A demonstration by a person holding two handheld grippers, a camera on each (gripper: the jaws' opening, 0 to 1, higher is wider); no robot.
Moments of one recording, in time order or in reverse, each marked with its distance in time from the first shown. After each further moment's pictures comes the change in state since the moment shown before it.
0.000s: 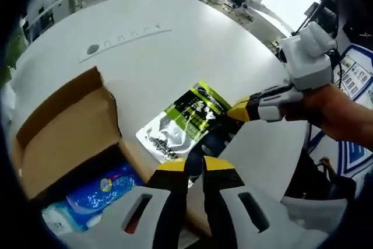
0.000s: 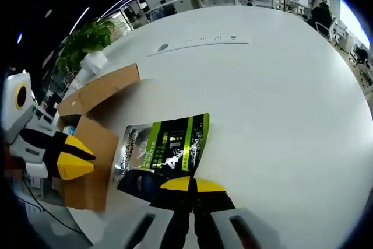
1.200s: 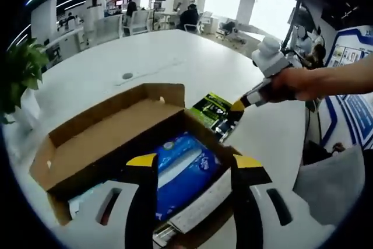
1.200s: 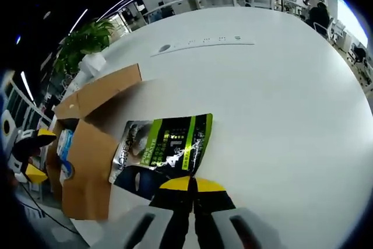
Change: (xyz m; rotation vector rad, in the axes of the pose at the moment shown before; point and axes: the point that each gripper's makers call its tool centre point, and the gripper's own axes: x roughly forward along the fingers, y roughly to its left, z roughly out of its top) left arm -0.092 0.063 -0.042 0.126 -0.252 0.049; right arm 0.002 0.023 -0.002 0.000 -0.012 -0.018
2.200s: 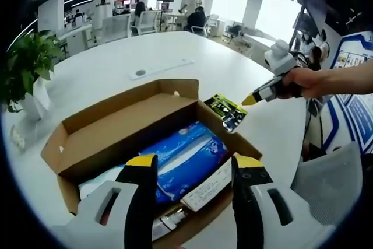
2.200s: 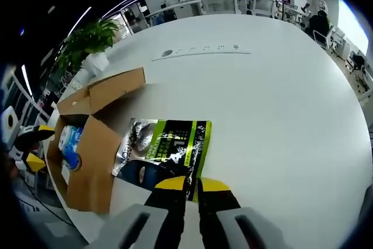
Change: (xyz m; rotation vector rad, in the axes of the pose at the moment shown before) left arm -0.033 0.016 -0.009 -0.028 -0.027 0.027; right arm -0.023 0.002 0.004 -0.037 -0.052 -0.006
